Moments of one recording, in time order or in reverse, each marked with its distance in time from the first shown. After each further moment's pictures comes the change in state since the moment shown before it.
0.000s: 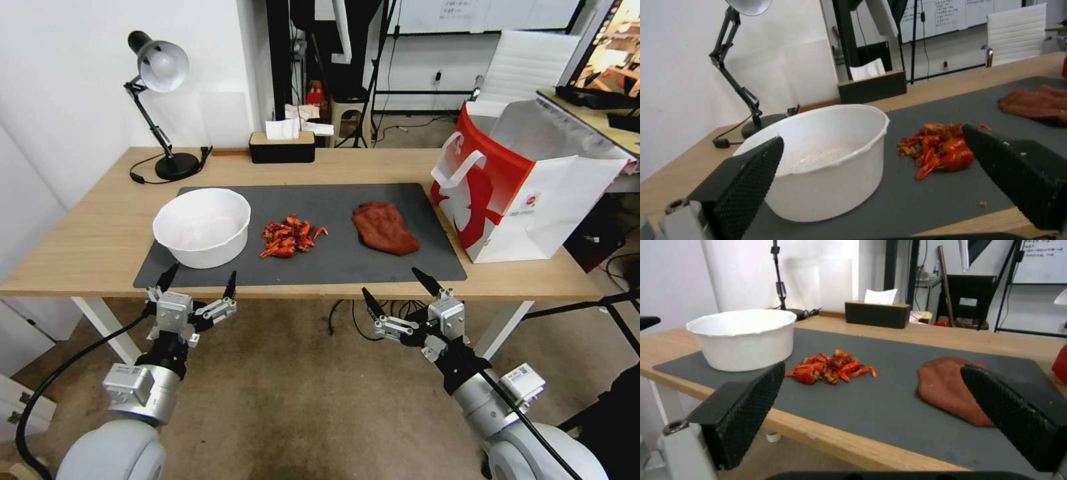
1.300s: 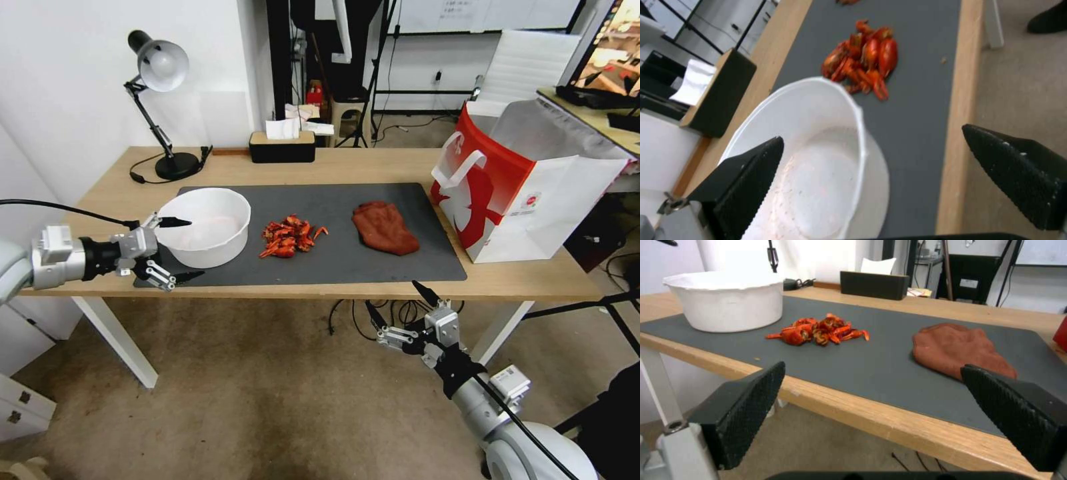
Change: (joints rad) left arm -0.613 0.807 0.044 0.523 -0.169 -0.026 0.940; right arm 0.001 -0.034 0.007 -0.098 -0.021 0.040 0.004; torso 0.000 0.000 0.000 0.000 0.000
